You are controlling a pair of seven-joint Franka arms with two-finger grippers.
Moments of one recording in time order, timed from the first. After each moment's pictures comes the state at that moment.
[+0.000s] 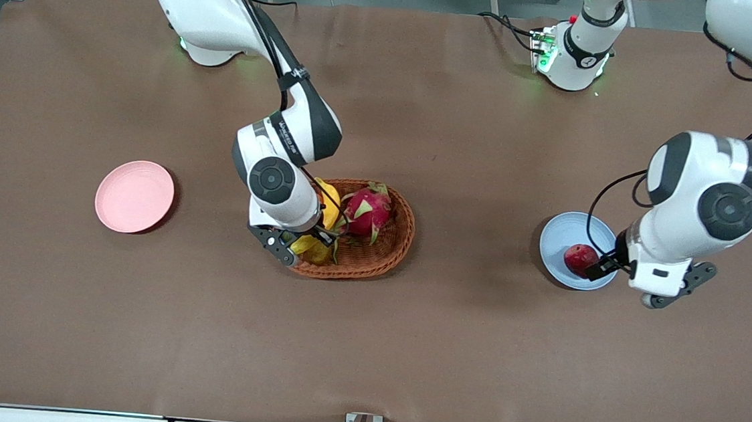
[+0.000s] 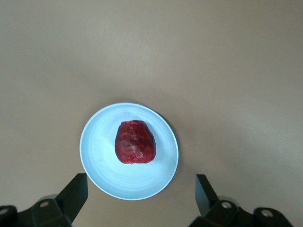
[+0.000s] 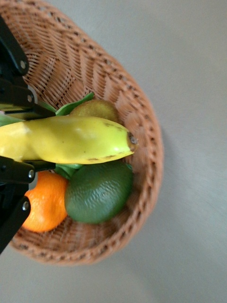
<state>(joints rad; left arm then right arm) 0.00 0.32 -0.17 -1.70 0.16 1.97 -0.76 0.63 0.64 -0.12 -1.45 0.18 2.02 1.13</state>
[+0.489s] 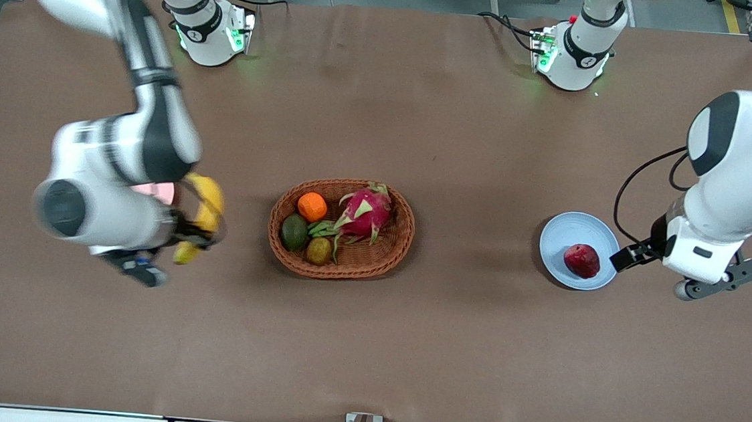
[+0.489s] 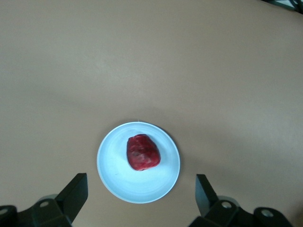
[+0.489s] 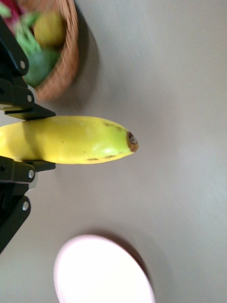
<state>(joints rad) 0.01 0.23 -0.16 -1.64 0.16 1.90 -0.52 0.20 0.54 -0.13 -1.41 0.18 1.72 0.40</state>
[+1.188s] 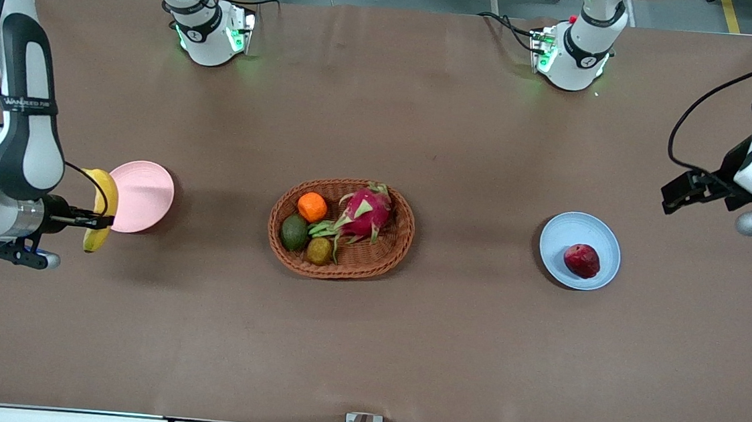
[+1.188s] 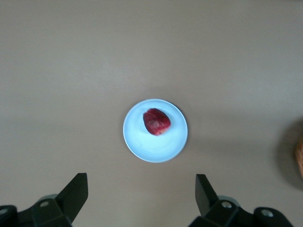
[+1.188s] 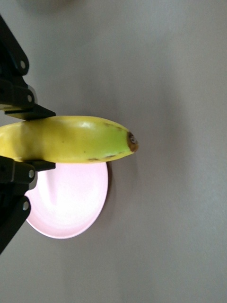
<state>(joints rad) 0.01 0.09 -0.13 -1.48 0.06 1.60 -0.19 -0.04 0.46 -0.13 -1.67 0.11 1.89 -0.03</state>
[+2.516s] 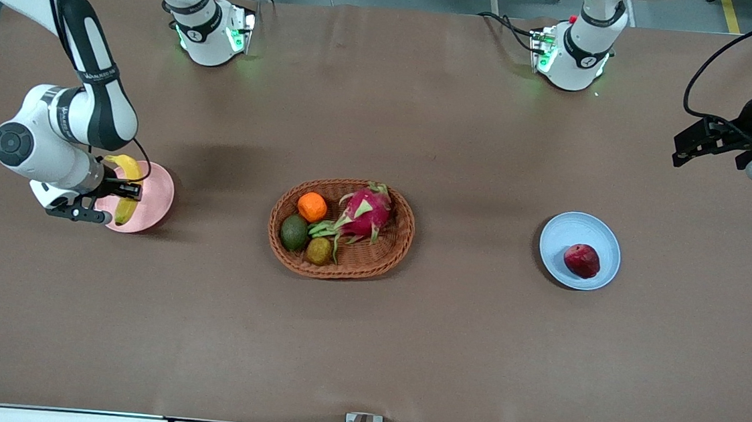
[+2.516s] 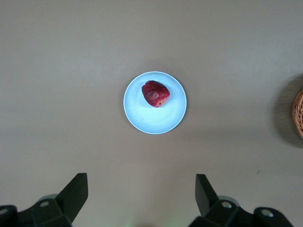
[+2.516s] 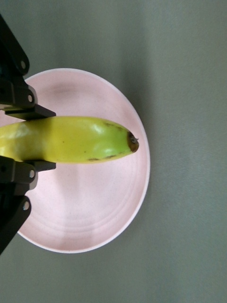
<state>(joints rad) -0.01 -0.03 -0.09 -1.58 0.03 1.53 -0.10 -0.03 0.31 -0.11 -2.20 -0.02 2.36 -0.04</state>
